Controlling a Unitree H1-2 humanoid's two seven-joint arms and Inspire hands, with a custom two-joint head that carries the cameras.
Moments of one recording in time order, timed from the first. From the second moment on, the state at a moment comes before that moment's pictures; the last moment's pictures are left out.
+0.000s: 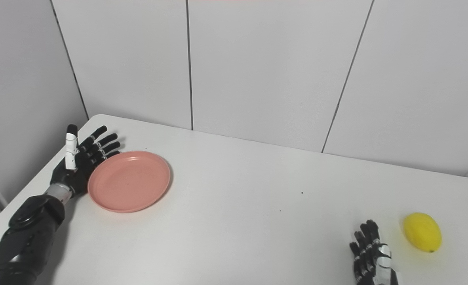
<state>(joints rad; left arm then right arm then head) -0.44 0.40 0.34 0.56 -0.44 0.05 -0.34 0.08 -0.03 -0.09 -0.15 0.29 0.02 0.10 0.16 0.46</state>
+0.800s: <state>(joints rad) -0.39 0.25 0.29 0.33 -0.38 0.19 -0.10 0.08 -0.03 -0.08 -0.15 0.29 0.02 0.10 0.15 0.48</state>
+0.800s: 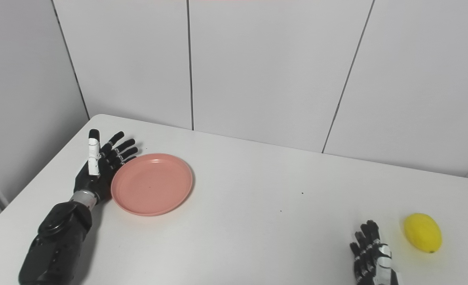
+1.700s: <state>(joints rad) -0.42 0.18 0.24 0.40 -0.34 0.10 -0.12 0.09 -0.03 -0.08 -0.15 0.29 0.02 0.11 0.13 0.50</state>
